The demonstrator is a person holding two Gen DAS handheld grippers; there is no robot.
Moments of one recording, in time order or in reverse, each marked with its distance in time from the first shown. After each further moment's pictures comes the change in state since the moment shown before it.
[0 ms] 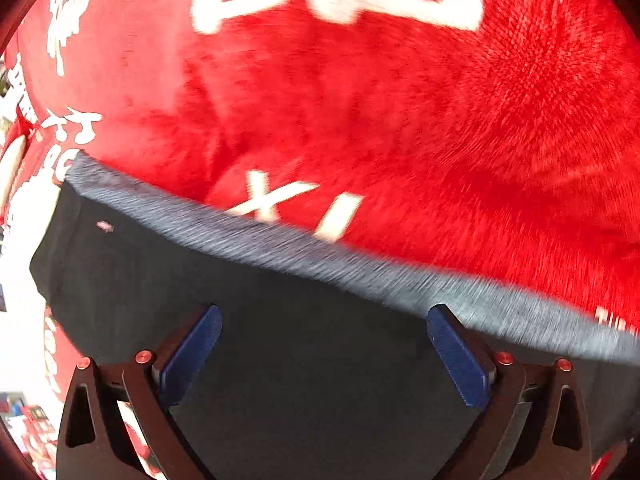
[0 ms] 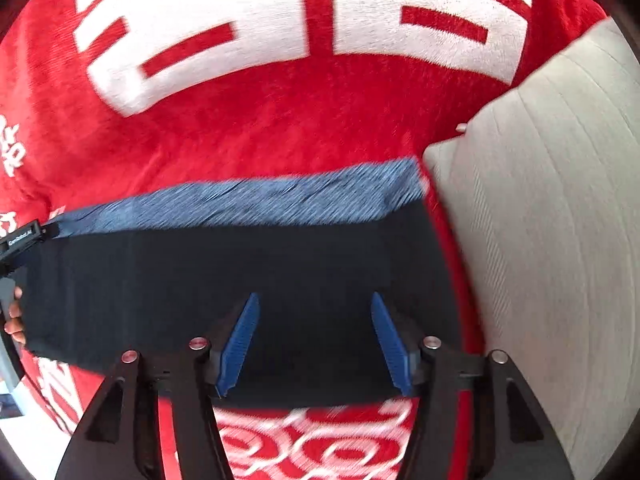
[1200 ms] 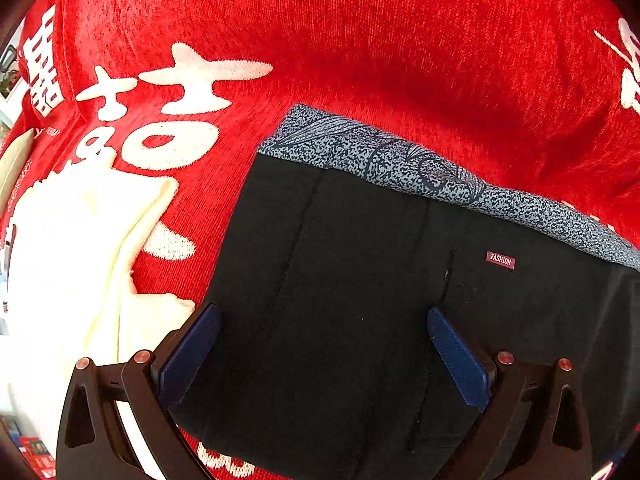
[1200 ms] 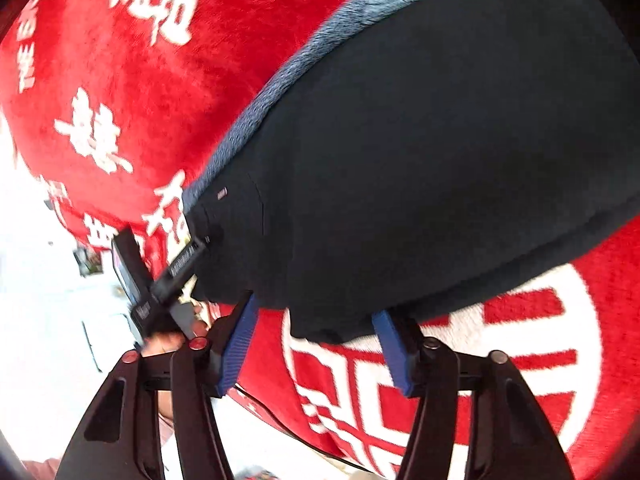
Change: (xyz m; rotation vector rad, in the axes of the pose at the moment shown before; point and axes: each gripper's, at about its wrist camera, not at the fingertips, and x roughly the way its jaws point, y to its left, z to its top) left arm 0.061 0.294 -0.008 0.008 -0.116 -0.037; right arm 0.059 0.348 -0.103 0.322 0.206 0.683
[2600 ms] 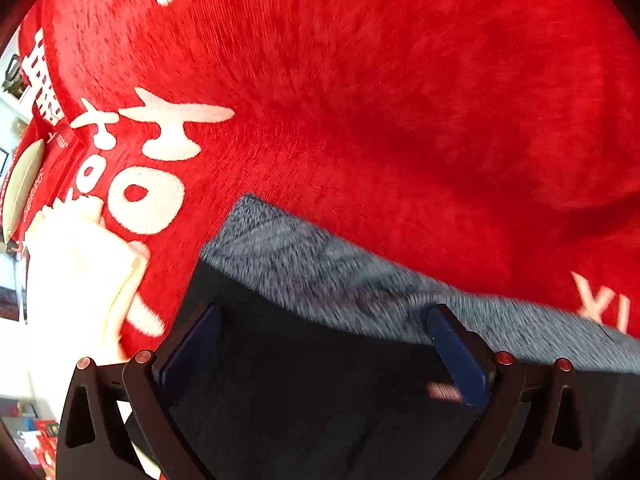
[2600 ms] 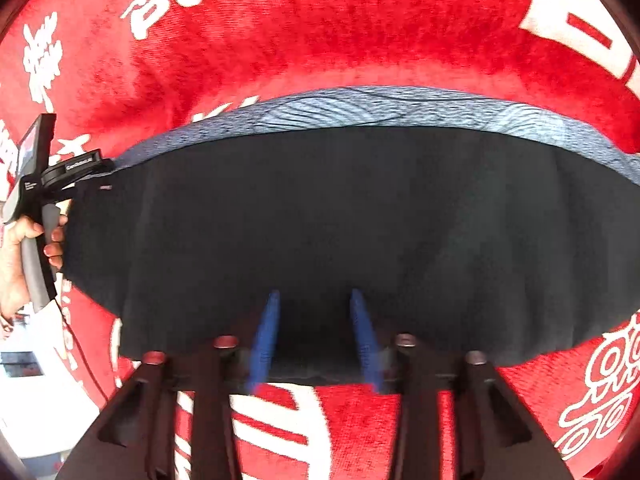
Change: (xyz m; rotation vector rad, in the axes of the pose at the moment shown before) left arm 0.015 -0.044 0.070 -0.014 0.069 0.090; right arm -0.042 0.010 0.052 -0.436 -0.068 -0.524
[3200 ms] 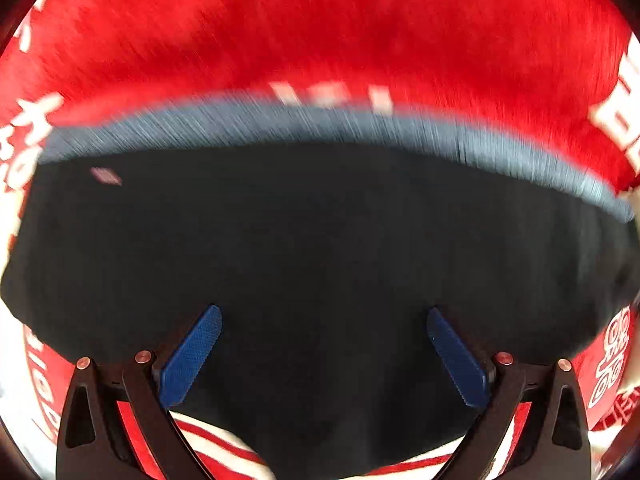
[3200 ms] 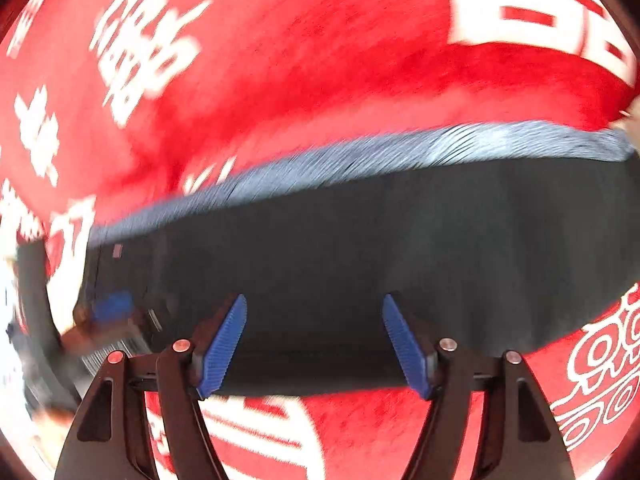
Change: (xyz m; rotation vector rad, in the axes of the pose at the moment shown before) left arm -0.055 -0.153 -0.137 0.231 0.114 -0.306; right arm -0.032 -0.041 0.013 0.186 -0.146 0.034
